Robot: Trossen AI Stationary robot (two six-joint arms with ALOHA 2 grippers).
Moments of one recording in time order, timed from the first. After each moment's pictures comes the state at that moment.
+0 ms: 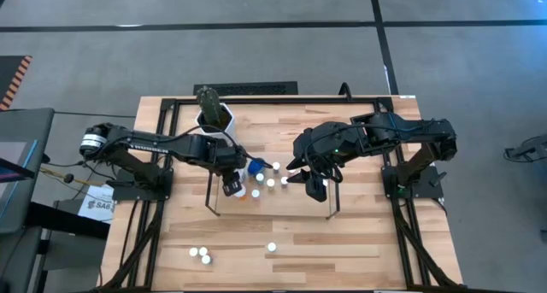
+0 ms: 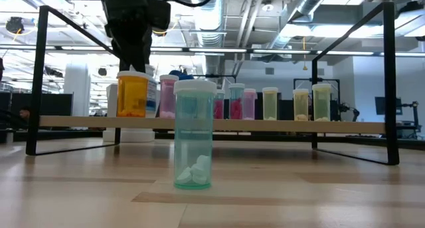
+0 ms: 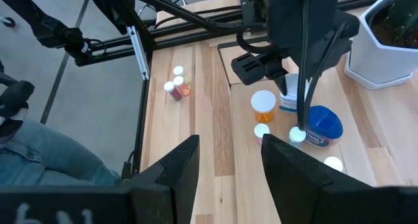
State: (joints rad) left arm -0.03 1.43 1.12 -0.90 -0.11 -0.39; right arm 0.20 1.66 2.06 -1.06 0.00 0.34
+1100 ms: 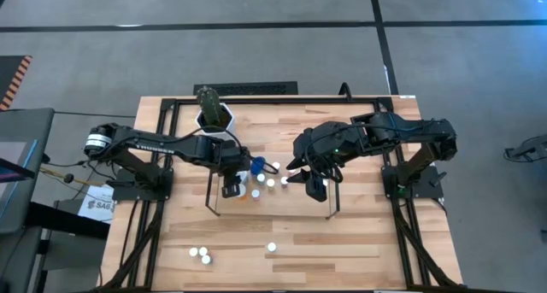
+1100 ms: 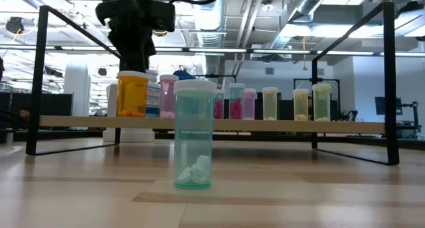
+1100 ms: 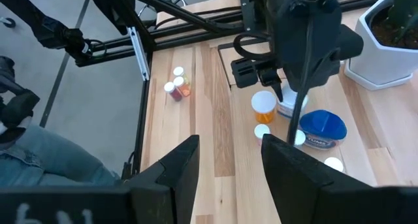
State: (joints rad) left arm -0.02 1.48 1.12 -0.87 -0.07 -0.16; right arm 0.20 1.66 2.06 -1.06 0.00 0.34
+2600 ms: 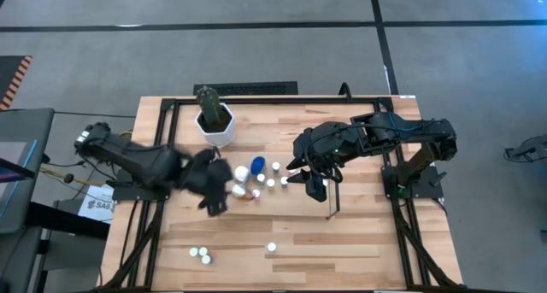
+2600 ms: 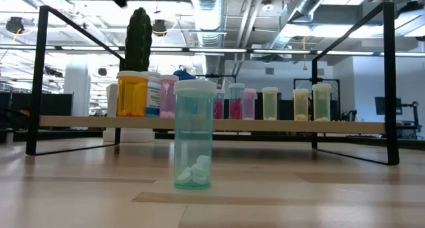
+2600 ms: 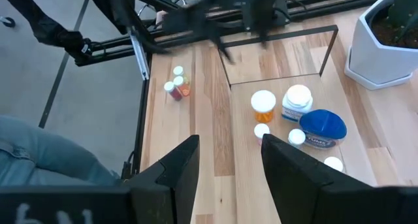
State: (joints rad) left arm -0.35 1.38 1.42 -1.19 -0.31 -0.60; right arm 0.20 1.66 2.06 -1.06 0.00 0.34
